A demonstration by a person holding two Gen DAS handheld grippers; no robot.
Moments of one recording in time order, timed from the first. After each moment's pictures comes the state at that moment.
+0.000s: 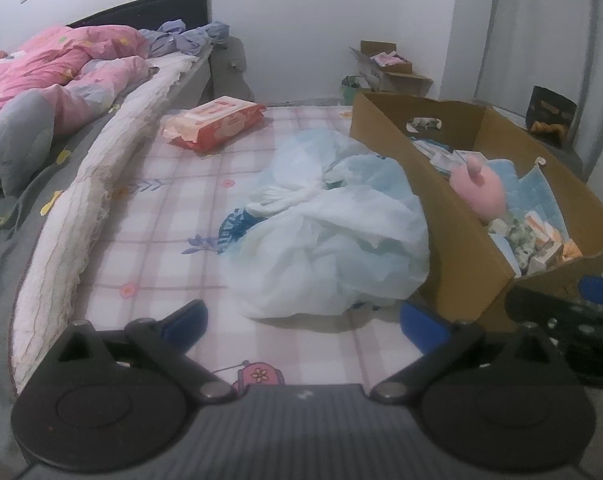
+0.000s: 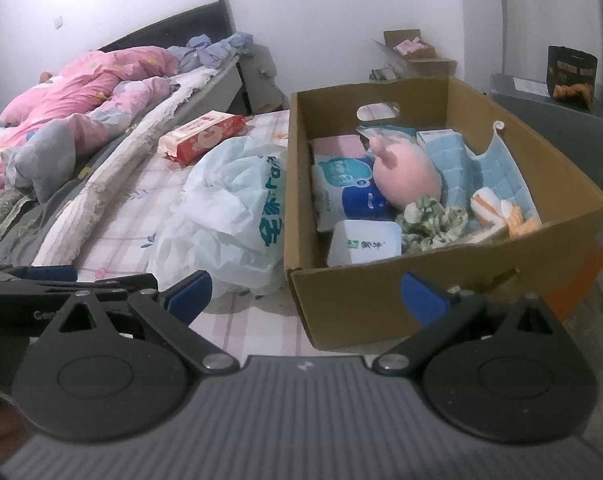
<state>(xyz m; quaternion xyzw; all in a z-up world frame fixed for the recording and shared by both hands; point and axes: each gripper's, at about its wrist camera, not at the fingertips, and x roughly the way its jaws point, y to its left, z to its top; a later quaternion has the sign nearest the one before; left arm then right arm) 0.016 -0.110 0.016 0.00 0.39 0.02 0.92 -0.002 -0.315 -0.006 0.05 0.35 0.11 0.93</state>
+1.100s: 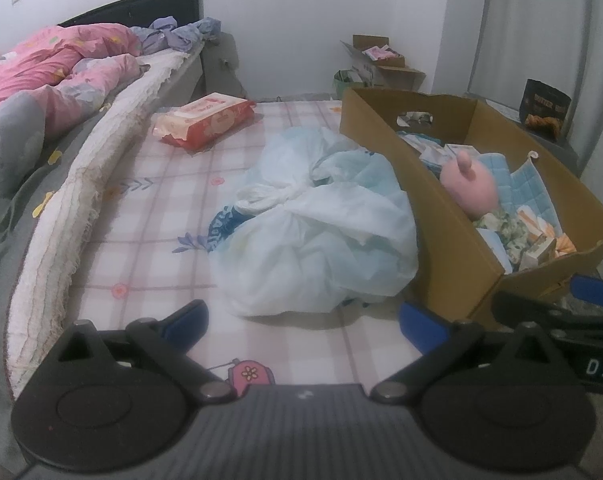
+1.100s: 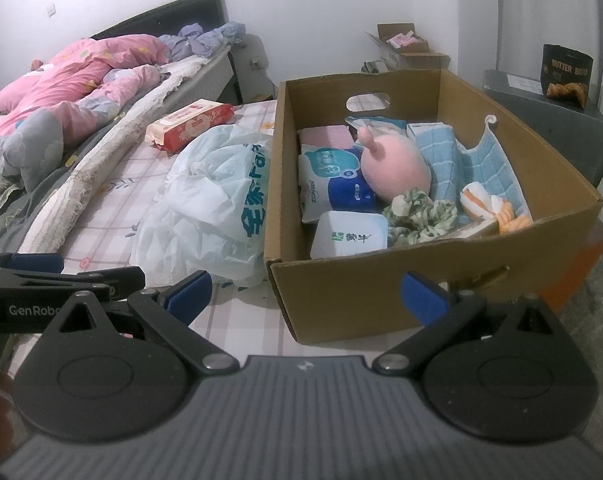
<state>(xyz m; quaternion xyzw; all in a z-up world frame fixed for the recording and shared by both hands) 0.018 -0.115 0.017 0.00 0.40 0.01 0.92 0.004 -0.318 -0.011 0.04 0.36 0.10 0.93</state>
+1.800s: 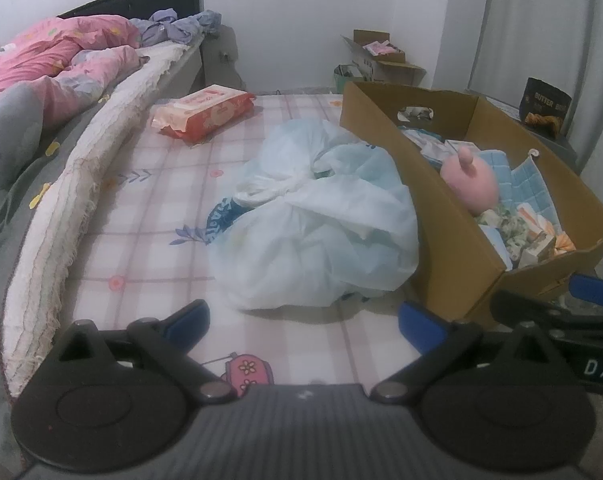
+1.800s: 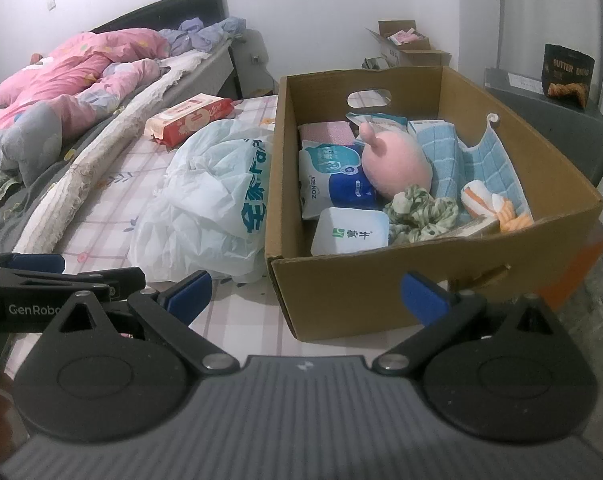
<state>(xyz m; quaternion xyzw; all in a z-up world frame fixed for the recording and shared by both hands) 0.020 -0.112 0.013 -0.01 0.41 0.00 0.91 0.007 -0.317 -0.013 0.03 0.37 0.10 0.92</state>
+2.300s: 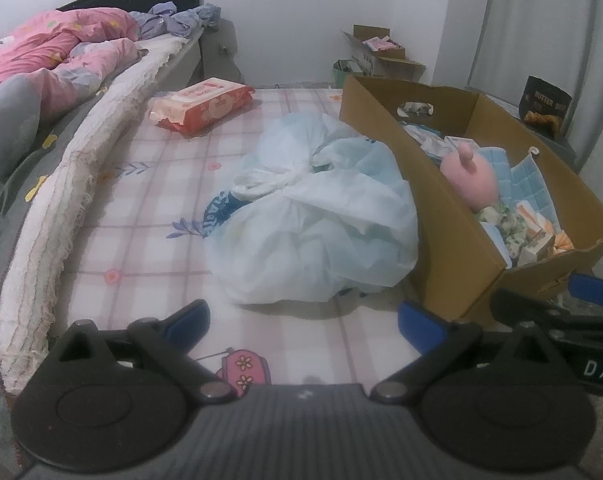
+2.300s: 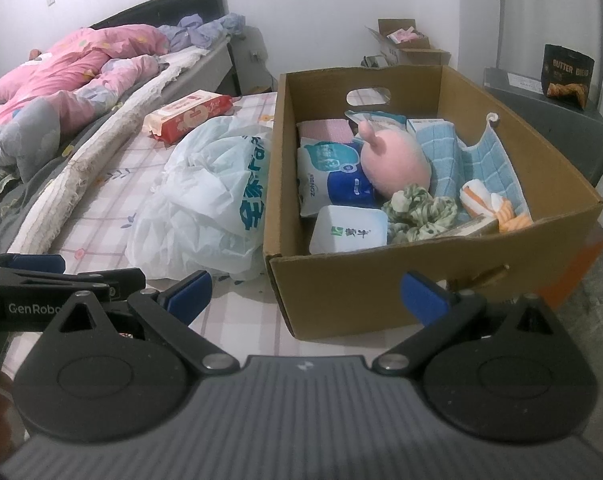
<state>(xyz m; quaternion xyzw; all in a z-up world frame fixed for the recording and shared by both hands) 0.022 -0.112 0.011 -0.02 0.42 0.00 0.91 0.007 -0.317 -0.012 0.03 0.37 0.10 0.92</state>
